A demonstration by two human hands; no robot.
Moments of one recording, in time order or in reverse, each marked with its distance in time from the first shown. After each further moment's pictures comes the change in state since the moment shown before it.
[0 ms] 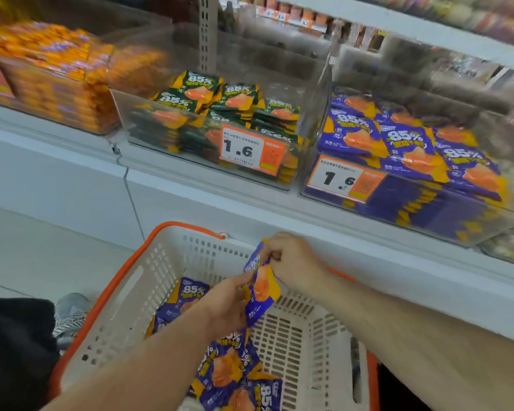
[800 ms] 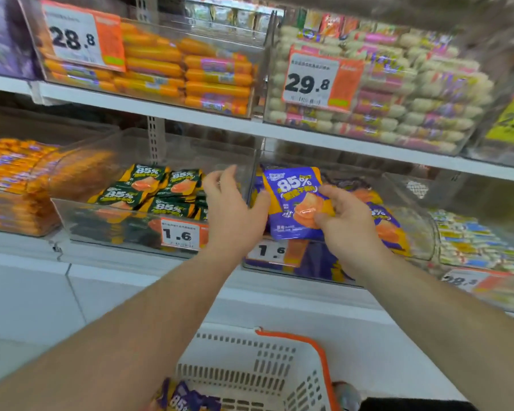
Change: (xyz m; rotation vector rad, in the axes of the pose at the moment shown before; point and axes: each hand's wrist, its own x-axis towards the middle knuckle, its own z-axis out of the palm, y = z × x) left_hand -0.047 0.175 0.196 0.835 0.509 1.359; right_hand -0.004 -0.019 -0.208 0.539 0.704 0.257
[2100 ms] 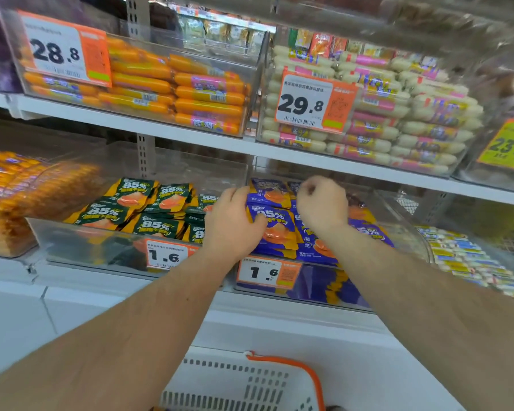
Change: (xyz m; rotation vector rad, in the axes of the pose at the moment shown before) left_hand 0.039 -0.018 0.022 0.292 -0.190 0.123; right_hand 0.075 -0.027 0.019 -0.643 0.210 -0.233
